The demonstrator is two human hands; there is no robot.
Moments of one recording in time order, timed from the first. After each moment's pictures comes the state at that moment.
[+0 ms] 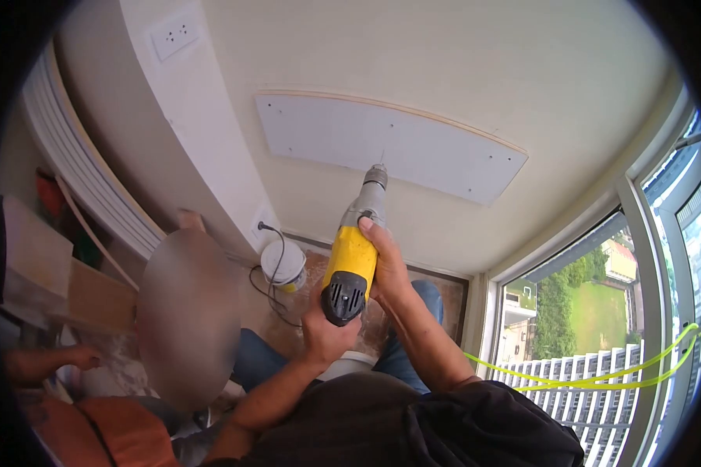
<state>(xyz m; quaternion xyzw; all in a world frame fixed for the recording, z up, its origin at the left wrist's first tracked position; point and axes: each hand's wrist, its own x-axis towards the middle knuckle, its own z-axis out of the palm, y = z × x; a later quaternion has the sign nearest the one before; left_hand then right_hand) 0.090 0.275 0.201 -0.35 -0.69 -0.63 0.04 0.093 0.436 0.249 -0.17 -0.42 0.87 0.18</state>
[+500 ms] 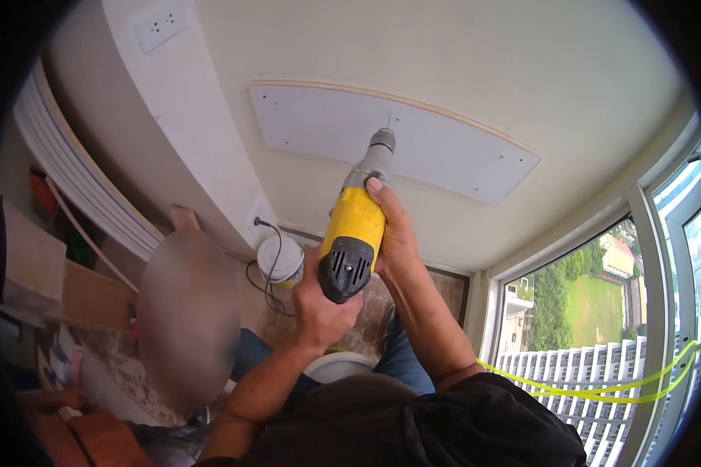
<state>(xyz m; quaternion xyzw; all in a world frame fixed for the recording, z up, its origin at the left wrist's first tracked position) 0.043 0.307 0.238 -0.36 -0.67 -0.65 0.05 0.052 0.460 0.288 -0.16 -0.39 0.88 0.21</state>
